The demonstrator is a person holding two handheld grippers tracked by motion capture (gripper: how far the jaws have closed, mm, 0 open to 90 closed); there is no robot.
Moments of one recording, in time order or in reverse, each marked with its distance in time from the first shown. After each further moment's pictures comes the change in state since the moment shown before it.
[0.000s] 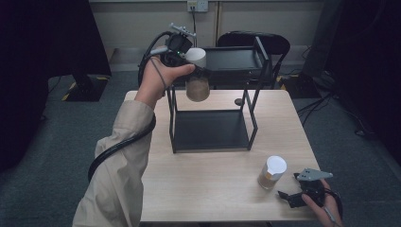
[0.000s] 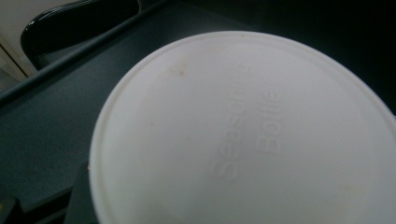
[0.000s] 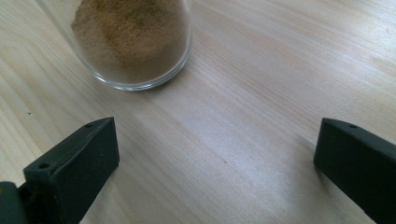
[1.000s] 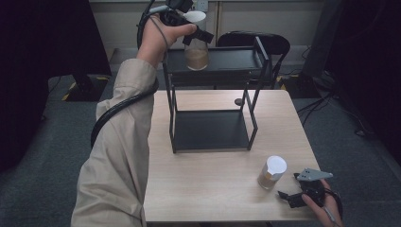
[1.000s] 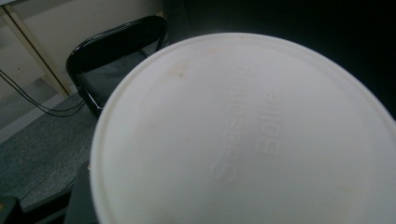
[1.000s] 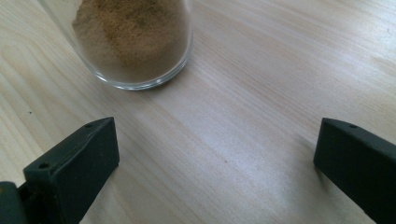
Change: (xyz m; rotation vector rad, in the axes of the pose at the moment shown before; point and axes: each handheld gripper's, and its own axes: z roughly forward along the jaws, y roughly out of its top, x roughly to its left) left arm 0.023 0.067 -0.011 -0.005 0.079 -0.011; right arm 0.000 0.000 0.000 0.000 0.002 -0.001
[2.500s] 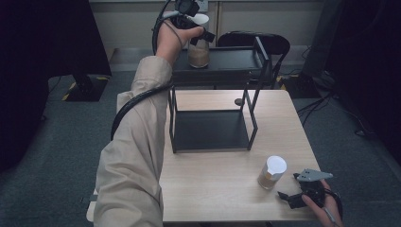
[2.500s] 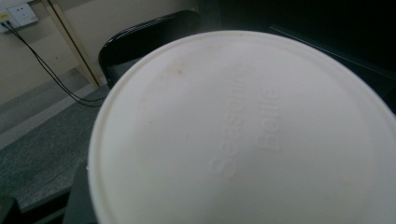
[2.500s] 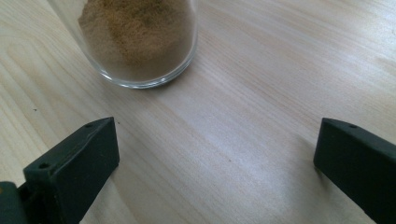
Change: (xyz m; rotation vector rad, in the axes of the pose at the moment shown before) left arm 0.001 -0.002 0.044 0.002 0.130 -0.050; right arm 0.000 -0.001 0.000 -0.001 0.008 -0.008
